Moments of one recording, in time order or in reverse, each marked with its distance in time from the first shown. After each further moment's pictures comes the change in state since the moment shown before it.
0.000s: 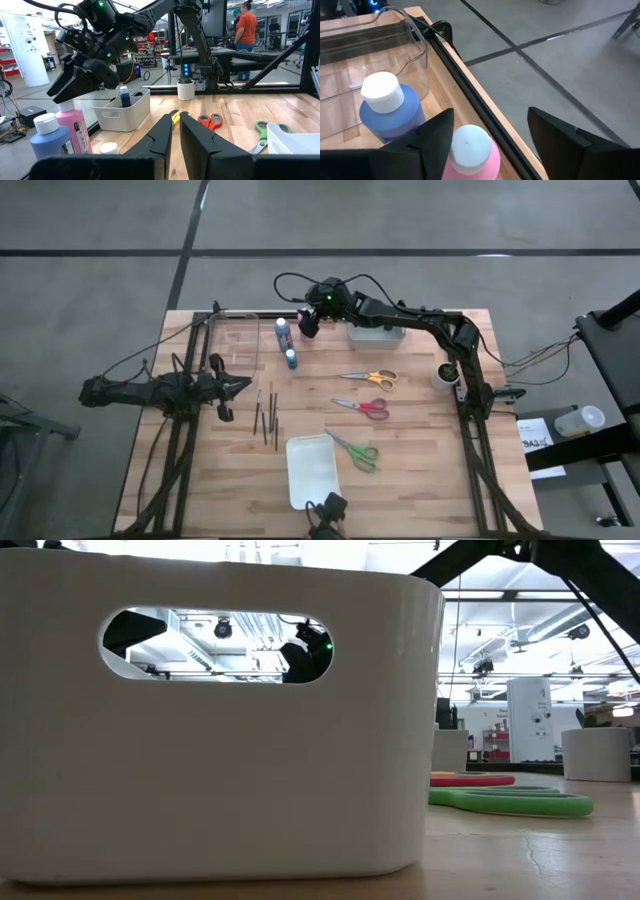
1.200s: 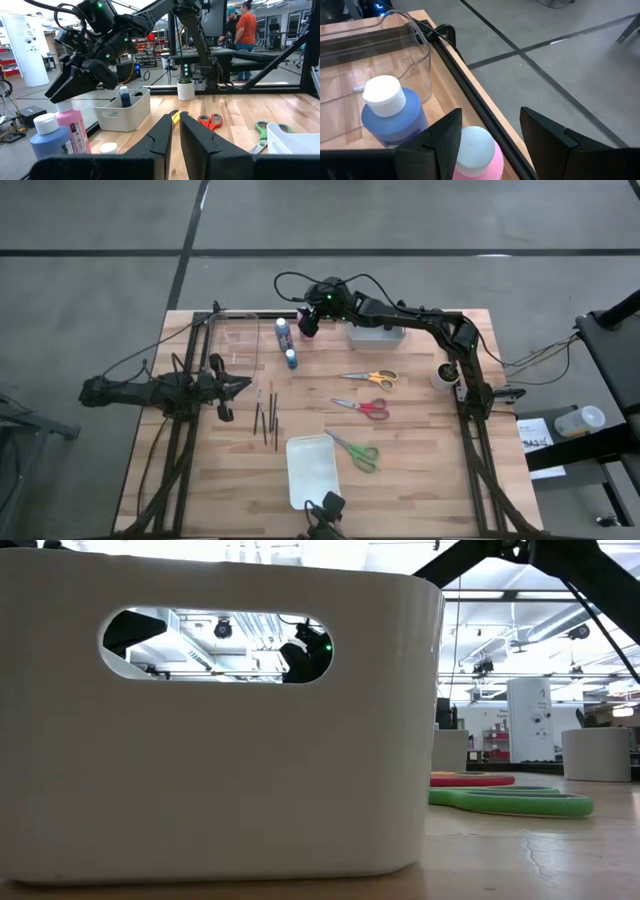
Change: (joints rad) left arm 0.000 0.000 0.000 0.000 0.000 0.000; right arm -0.006 0.009 0.002 0.025 -0.027 -0.012
